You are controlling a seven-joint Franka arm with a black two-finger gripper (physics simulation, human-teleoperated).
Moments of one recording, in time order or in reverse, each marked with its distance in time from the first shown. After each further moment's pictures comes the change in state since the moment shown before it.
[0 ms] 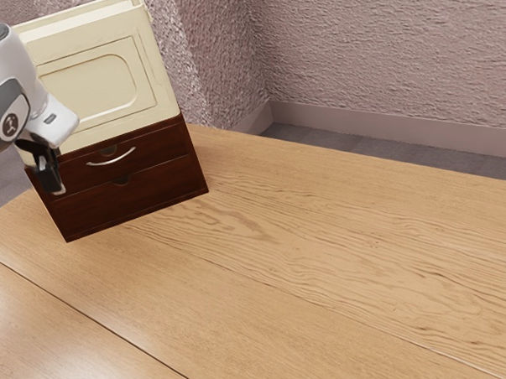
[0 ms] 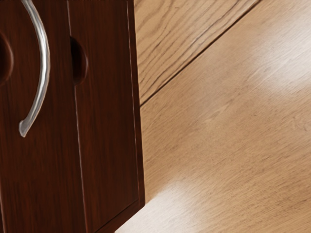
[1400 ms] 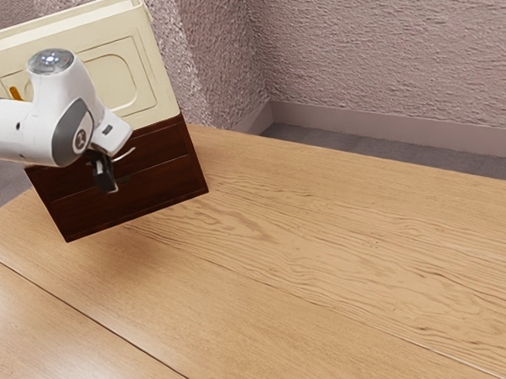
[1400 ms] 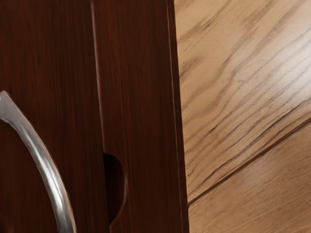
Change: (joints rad) arm 0.137 0.309 -0.105 0.171 -0.175 0.177 0.049
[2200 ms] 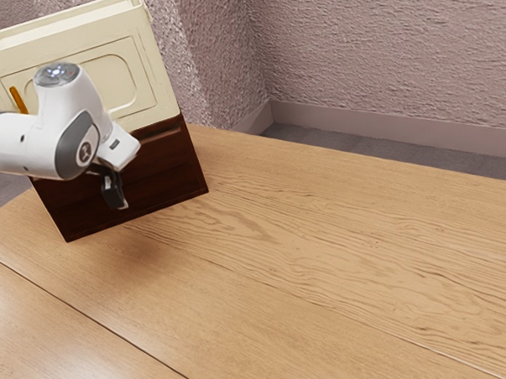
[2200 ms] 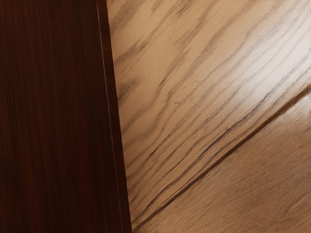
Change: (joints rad) arm 0.017 -0.063 -0.066 -0.115 0.002 0.008 0.011
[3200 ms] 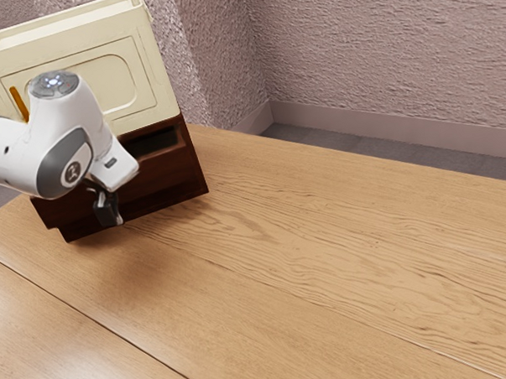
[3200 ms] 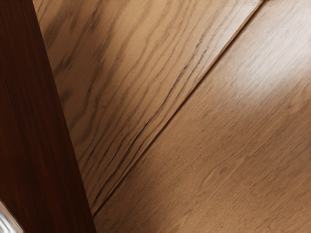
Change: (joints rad) arm -0.107 -0.212 0.014 -0.231 0.166 0.003 -0.005
